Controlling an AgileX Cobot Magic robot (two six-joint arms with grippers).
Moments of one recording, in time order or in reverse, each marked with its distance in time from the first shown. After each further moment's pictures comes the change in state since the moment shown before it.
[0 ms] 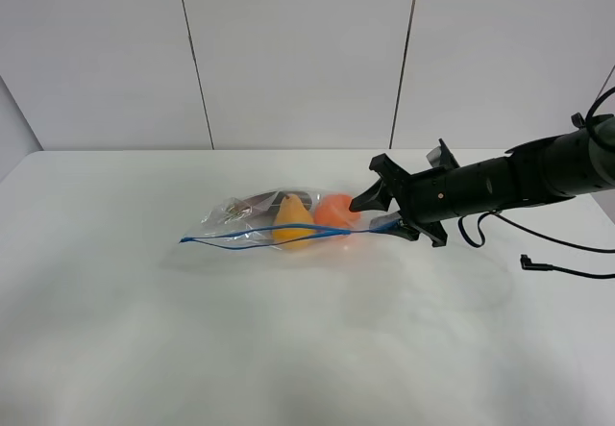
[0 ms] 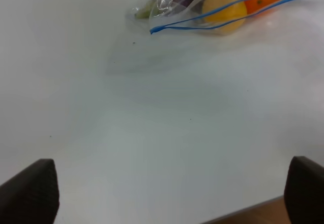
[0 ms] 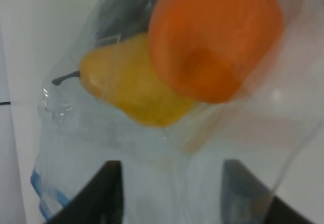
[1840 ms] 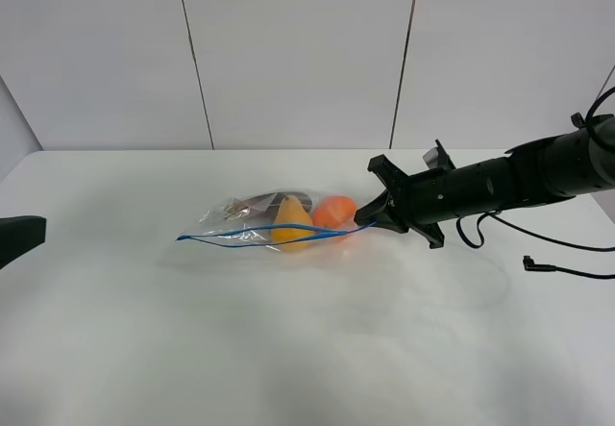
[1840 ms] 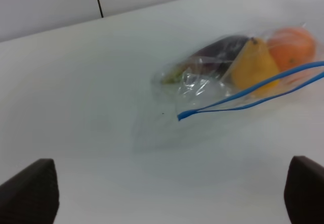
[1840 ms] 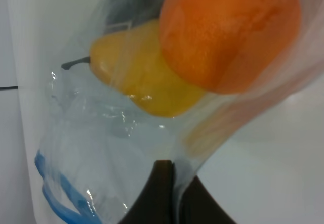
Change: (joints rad) left arm 0.000 0.582 -0.092 -0.012 -0.474 0.188; right arm 0.000 0.000 0.000 -0.014 0.046 0.000
